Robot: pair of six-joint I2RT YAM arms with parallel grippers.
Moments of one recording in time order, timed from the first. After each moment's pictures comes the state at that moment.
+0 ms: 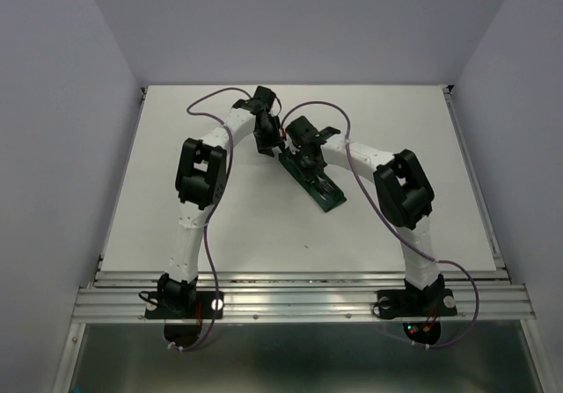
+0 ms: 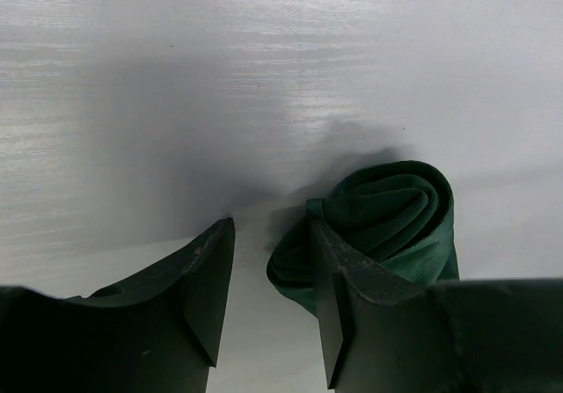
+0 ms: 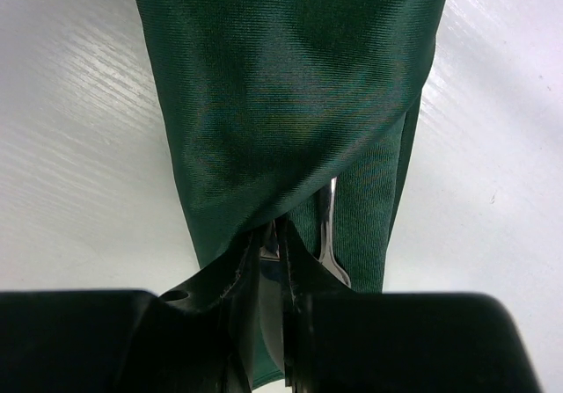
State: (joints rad) left arm -0.40 2.39 2.04 -0.79 0.17 -0.60; right arm 0.65 2.14 1.68 -0.72 0.13 0.00
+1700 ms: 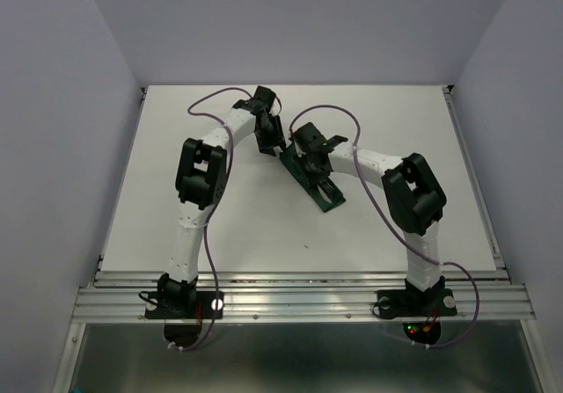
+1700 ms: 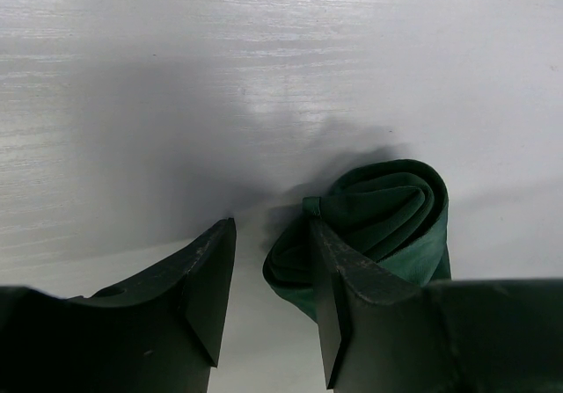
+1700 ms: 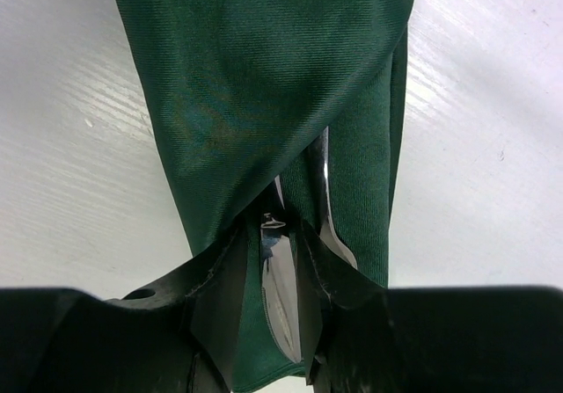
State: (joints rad) left arm -0.40 2.39 2.04 -0.77 0.19 -0.60; right arm 0.64 2.04 1.50 -0.58 0.16 0.10
